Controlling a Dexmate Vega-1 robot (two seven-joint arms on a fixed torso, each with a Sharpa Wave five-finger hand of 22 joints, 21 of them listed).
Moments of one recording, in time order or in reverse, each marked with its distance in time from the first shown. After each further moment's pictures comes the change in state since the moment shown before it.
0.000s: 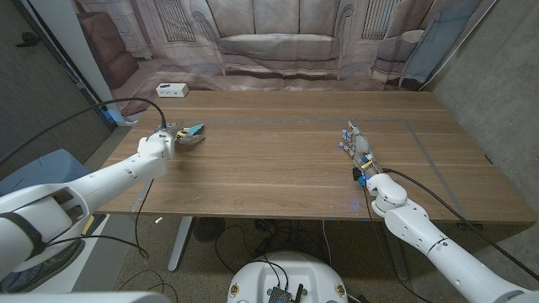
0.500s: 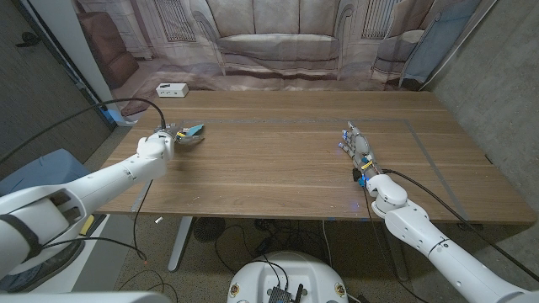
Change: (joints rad) left arm 0.009 0.011 -0.005 -0.024 0.009 0.014 -0.008; left_hand 0.006 0.006 0.000 0.000 0.000 0.003 -0.003 0.000 0.000 0.000 0.000 0.000 0.000 0.000 0.000 0.000 -0.002 0.002 0.005 0.000 0.000; right arm -0.009 -0.003 0.000 -0.009 0.001 -0.001 -0.001; right_hand 0.000 0.000 -0.004 -0.004 0.000 0.000 0.000 0.000 0.000 0.000 0.000 0.000 0.000 0.000 0.000 0.000 0.000 0.000 0.000 0.000 0.000
